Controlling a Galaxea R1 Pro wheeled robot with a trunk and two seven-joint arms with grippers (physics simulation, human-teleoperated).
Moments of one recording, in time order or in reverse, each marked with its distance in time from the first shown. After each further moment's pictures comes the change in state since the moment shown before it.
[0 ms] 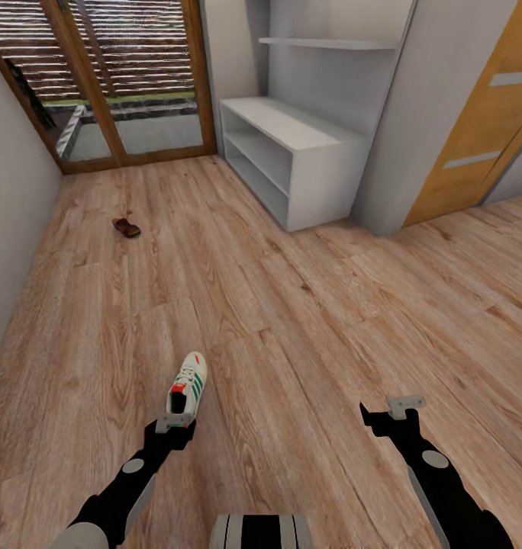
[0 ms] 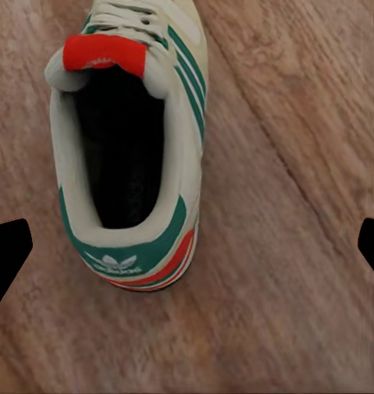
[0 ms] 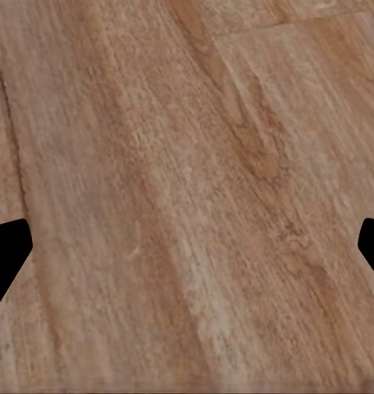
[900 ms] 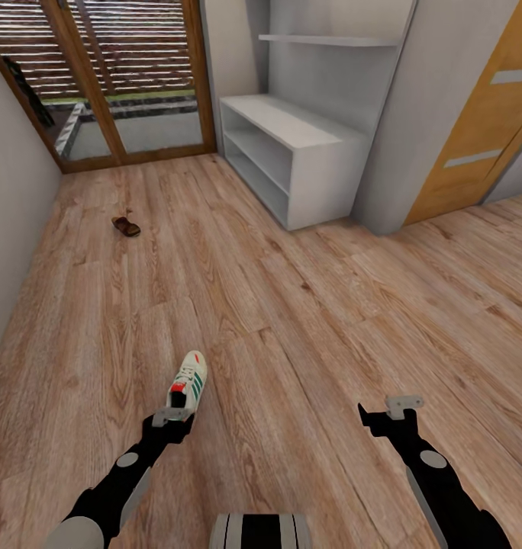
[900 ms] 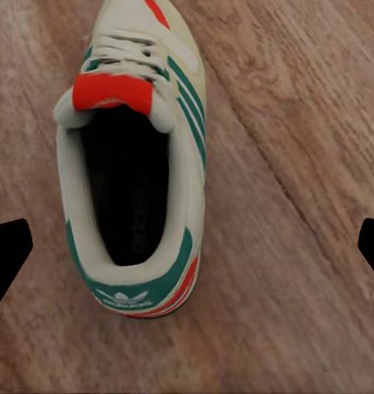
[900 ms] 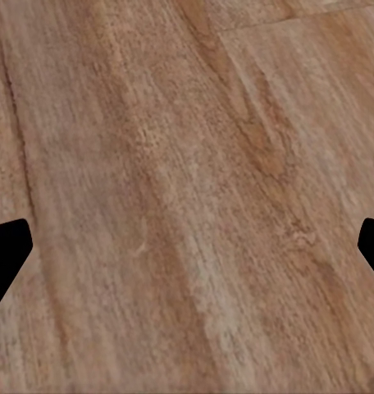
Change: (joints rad) left arm -0.013 0.022 0.010 -0.018 0.002 -0.005 -0.057; right arm 0.000 0.006 0.005 0.000 0.000 0.002 0.000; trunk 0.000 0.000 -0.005
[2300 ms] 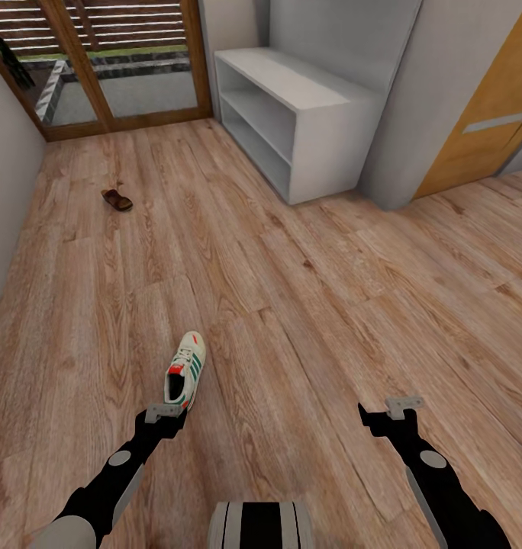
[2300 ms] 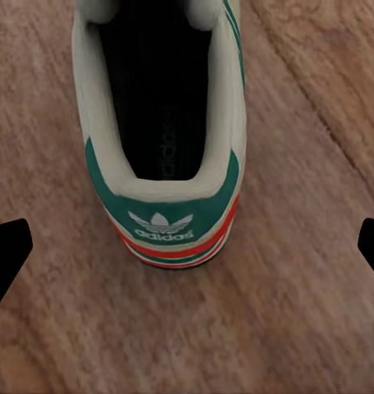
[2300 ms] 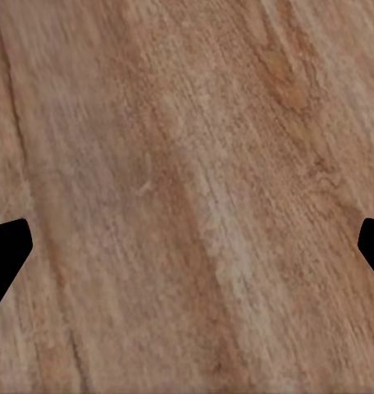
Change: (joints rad) left arm 0.001 0.028 0.003 -0.021 0.006 -0.028 0.003; right arm 0.000 0.002 -0.003 0.000 0.000 -0.001 -0.001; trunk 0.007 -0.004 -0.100
